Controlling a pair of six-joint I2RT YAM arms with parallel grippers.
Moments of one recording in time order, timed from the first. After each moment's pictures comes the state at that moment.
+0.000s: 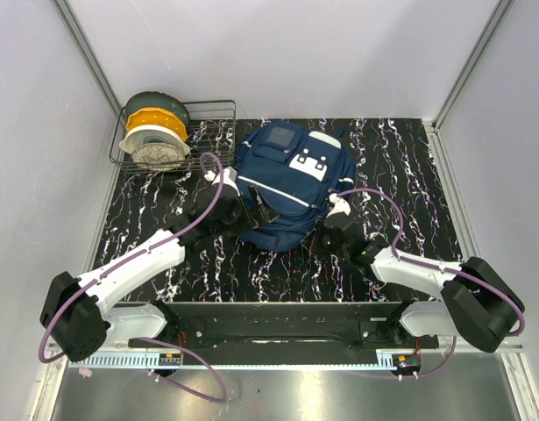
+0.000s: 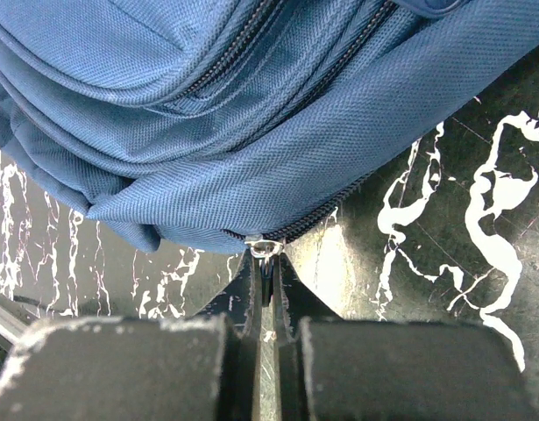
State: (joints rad) left arm -0.70 1.20 0.84 -0.27 -0.04 -0.92; right arm 0.73 1.28 0.51 0.16 0.09 0.77
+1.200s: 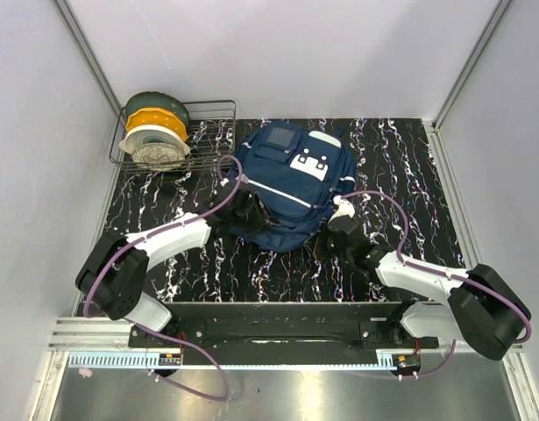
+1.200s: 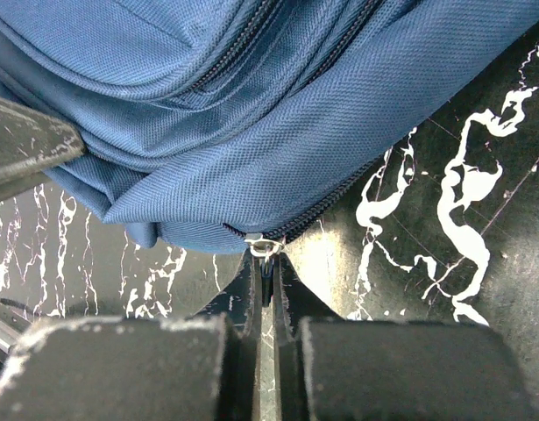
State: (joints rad) left arm -0.64 1.50 0.87 -0.13 0.14 -1.04; right arm 0.73 1.22 0.47 0.15 0.11 0.75
